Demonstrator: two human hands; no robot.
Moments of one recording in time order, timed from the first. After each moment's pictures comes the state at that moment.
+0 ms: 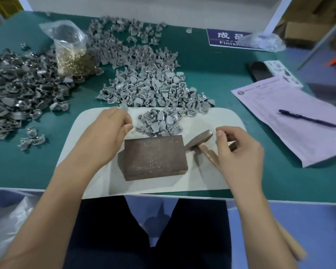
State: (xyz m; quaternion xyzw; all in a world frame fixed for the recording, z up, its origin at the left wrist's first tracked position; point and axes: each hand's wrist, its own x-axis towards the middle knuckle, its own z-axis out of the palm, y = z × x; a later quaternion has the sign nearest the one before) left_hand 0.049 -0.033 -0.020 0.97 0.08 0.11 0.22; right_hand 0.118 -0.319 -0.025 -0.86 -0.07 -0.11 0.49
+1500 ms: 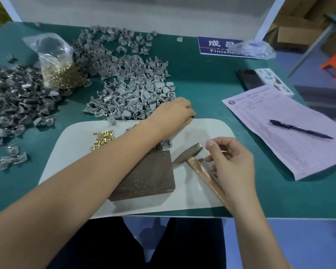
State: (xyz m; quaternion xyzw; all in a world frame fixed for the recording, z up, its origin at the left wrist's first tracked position) left_hand 0.223 -0.121 -0.026 0.98 -0.17 0.07 0.05; right_hand 0.142 -0.327 -0.031 -0.79 0.01 0.00 0.62
